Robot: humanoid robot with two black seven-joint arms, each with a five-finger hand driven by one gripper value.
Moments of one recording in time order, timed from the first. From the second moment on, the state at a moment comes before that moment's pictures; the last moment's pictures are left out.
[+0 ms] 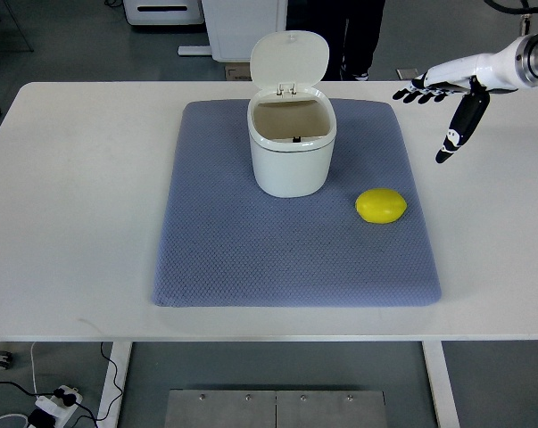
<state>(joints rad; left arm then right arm) -0.02 0.00 -0.10 -0.16 0.00 0.21 -0.11 2.01 -0.41 -1.05 1.15 -0.35 0.29 0.20</state>
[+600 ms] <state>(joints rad) -0.02 0.00 -0.10 -0.16 0.00 0.21 -0.11 1.99 -0.26 -1.11 1.21 -0.34 0.17 0.17</state>
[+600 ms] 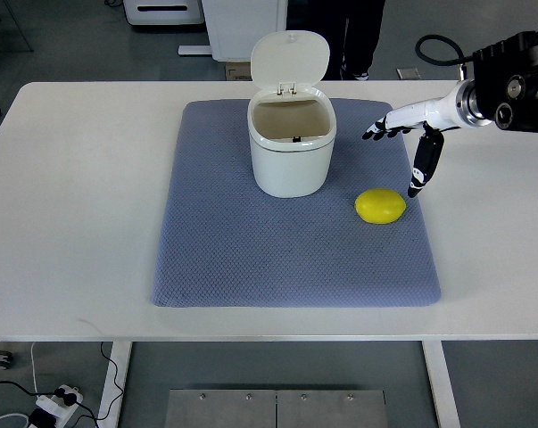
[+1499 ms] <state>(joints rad) -0.02 0.00 -0.10 -0.16 0.00 0.21 -0.12 1.89 -0.25 -1.09 1.22 -0.30 0.15 0.20</state>
